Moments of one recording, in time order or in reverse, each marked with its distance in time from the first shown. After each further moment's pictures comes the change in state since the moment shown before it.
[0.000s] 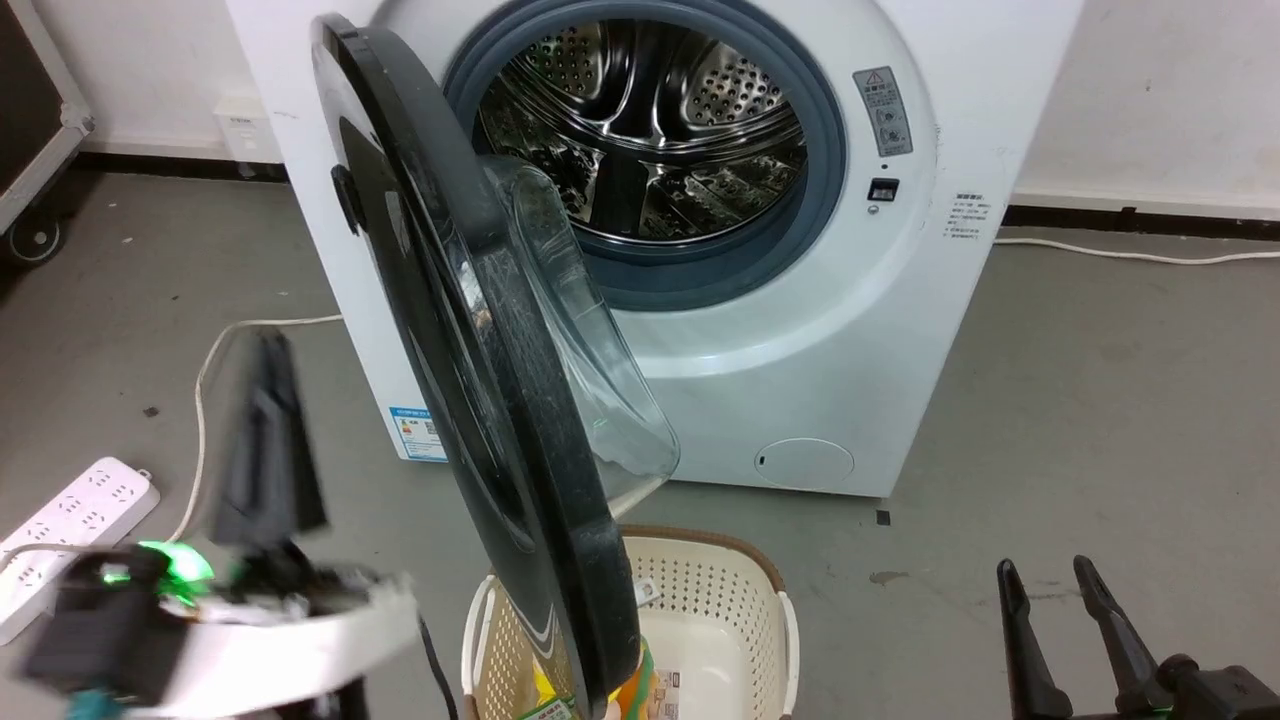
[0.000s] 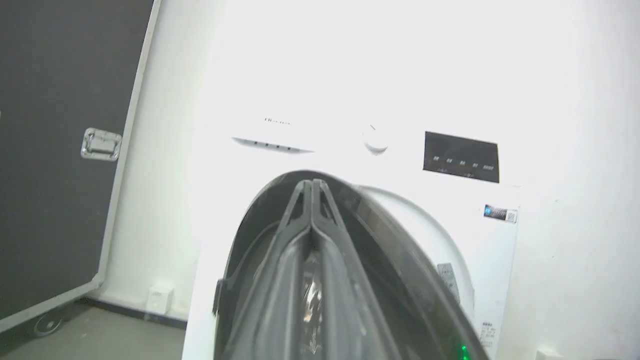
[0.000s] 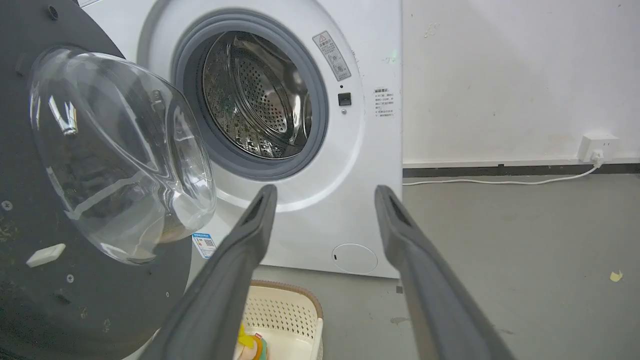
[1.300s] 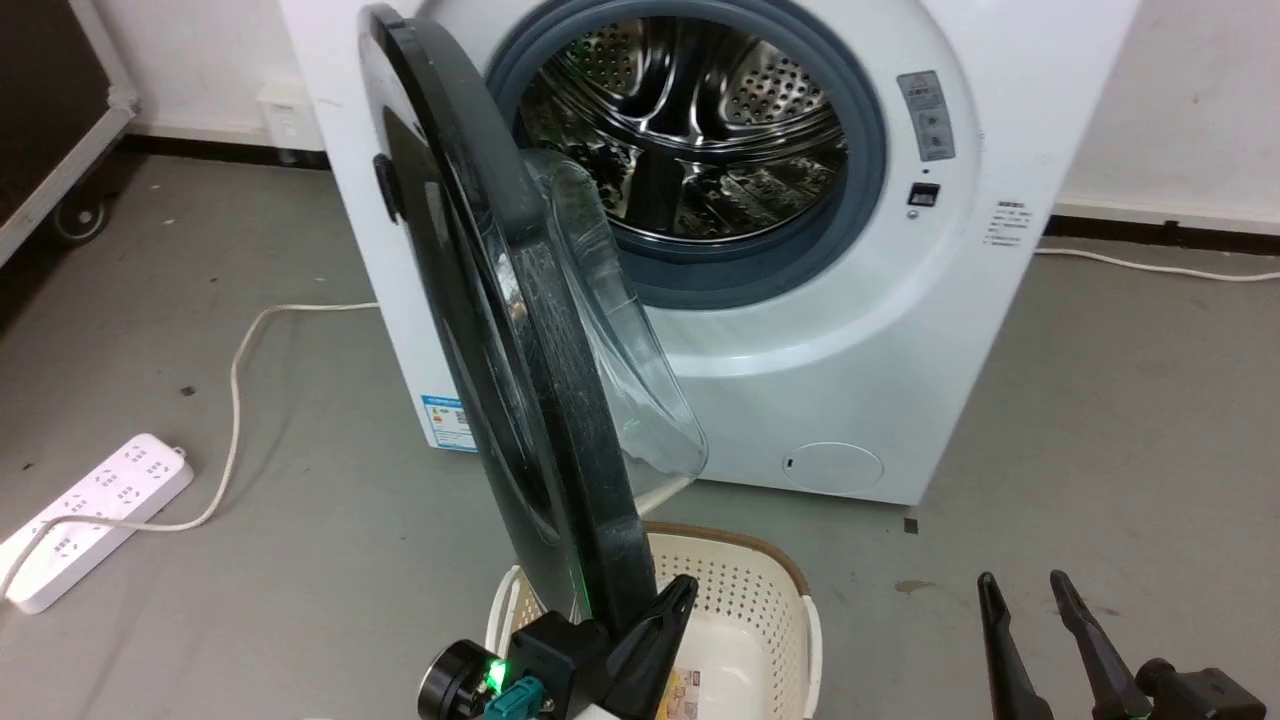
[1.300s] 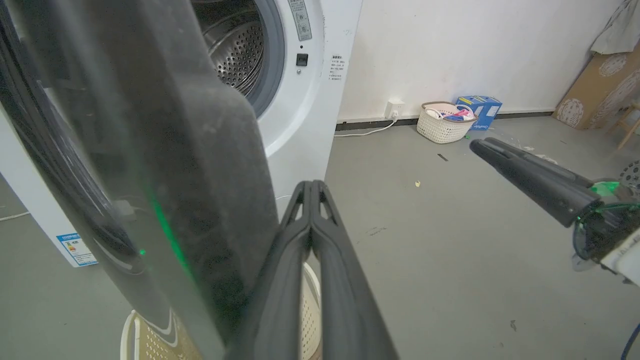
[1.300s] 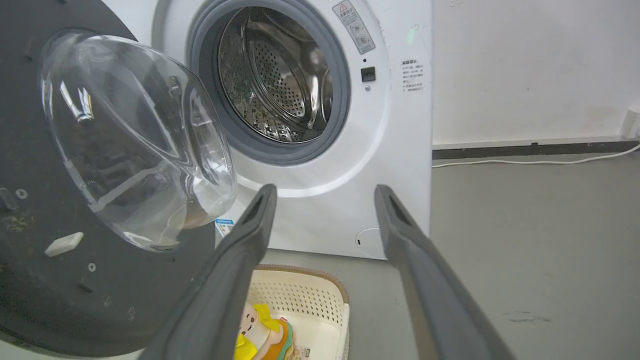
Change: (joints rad) left arm 0.051 0.022 -0.442 0.255 0.022 -0.064 0.301; right arm -0.012 0.004 0.020 0.059 0.045 0.000 0.000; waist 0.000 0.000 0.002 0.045
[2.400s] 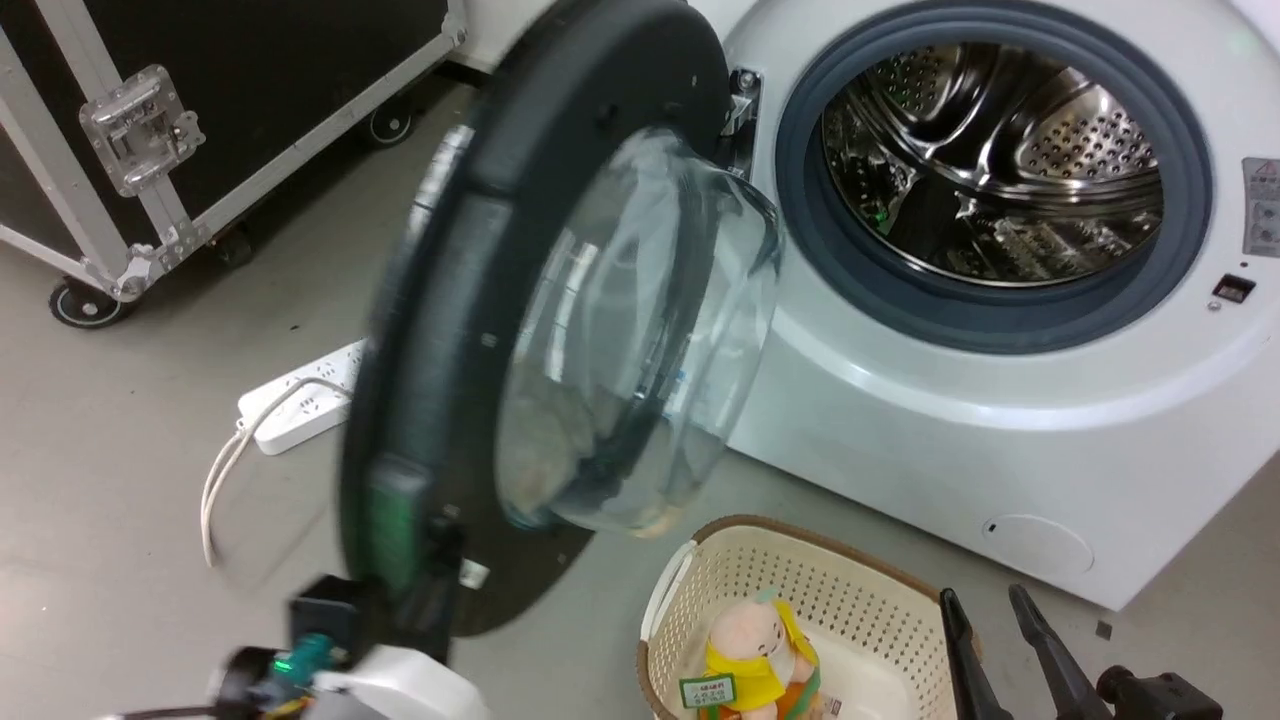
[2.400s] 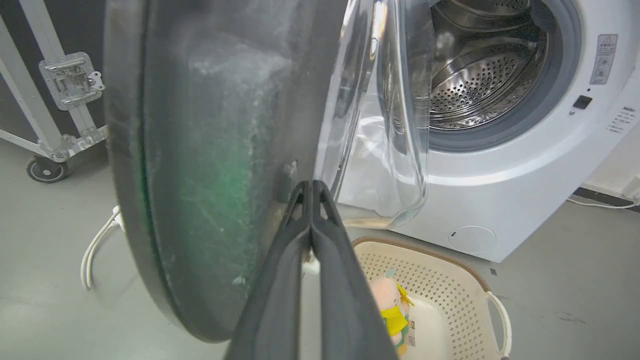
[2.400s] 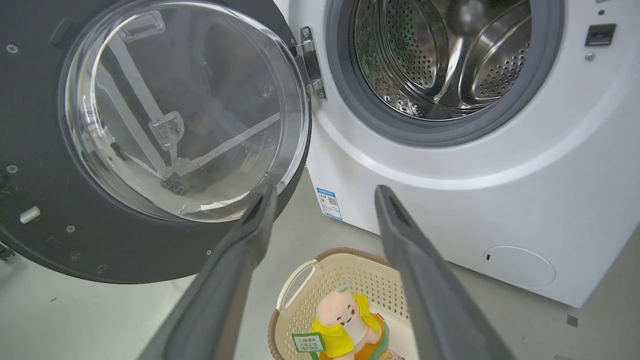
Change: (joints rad) left arm 0.000 0.115 0.223 0.043 -0.078 0.098 -0.028; right arm -0.002 0.001 0.061 0.037 0.026 0.000 0.000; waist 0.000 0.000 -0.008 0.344
